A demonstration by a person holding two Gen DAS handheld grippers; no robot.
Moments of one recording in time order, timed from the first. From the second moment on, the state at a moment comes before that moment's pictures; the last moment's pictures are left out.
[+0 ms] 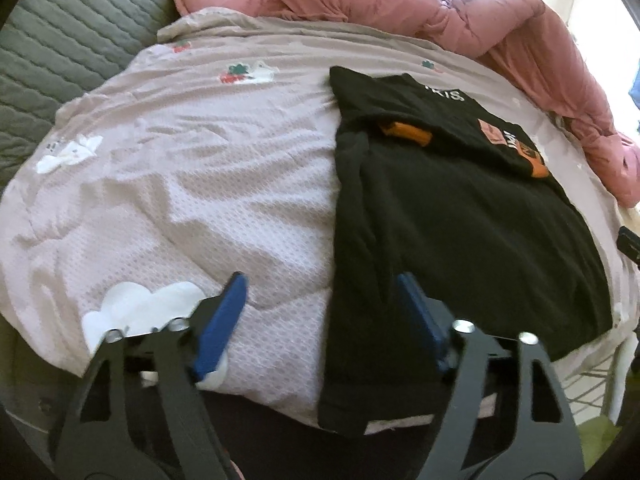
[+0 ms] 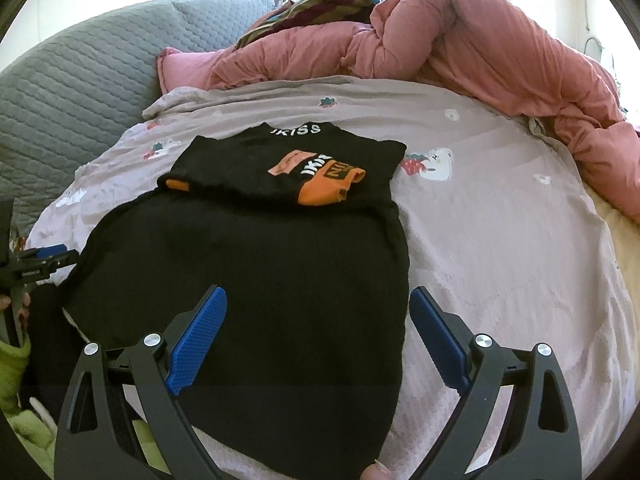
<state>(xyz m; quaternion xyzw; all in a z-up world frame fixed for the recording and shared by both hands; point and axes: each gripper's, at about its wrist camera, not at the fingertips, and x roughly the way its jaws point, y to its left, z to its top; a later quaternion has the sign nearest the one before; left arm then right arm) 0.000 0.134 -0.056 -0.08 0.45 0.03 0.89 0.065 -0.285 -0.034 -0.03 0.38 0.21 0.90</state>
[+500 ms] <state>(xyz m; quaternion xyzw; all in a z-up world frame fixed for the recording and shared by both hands) 0.004 0.133 -0.075 -0.10 0.48 0.01 0.87 0.048 -0.309 -0.053 -0.02 0.41 0.20 0.89</state>
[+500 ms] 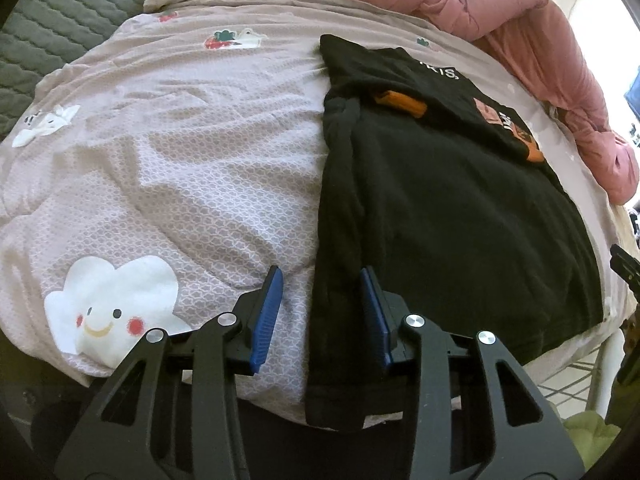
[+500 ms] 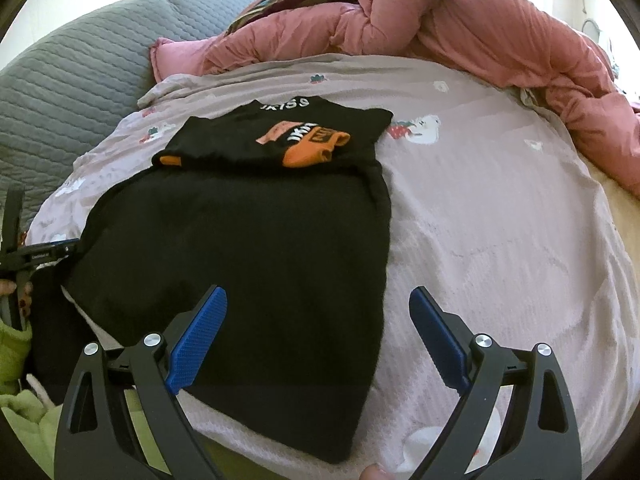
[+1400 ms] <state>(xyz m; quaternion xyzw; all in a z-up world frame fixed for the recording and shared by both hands) 0.008 0.126 -0.083 -0.10 0.49 0.00 0.86 0.051 -0.328 -0.095 0.04 0.48 0.25 0.84</state>
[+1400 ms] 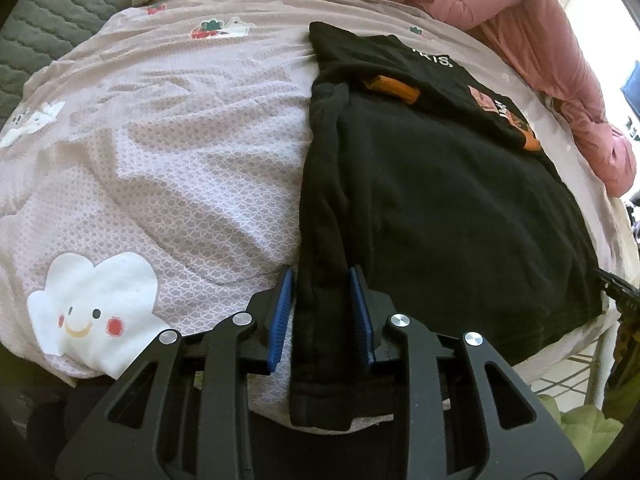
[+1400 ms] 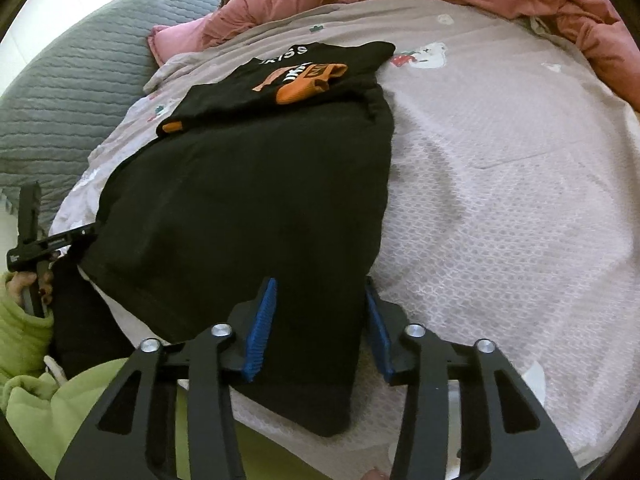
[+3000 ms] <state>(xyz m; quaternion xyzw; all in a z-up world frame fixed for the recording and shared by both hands) 0.171 0.164 -0.006 -0.23 0.39 0.00 0.89 0.214 -0.329 -0.016 0.13 0.34 0.23 0.90</state>
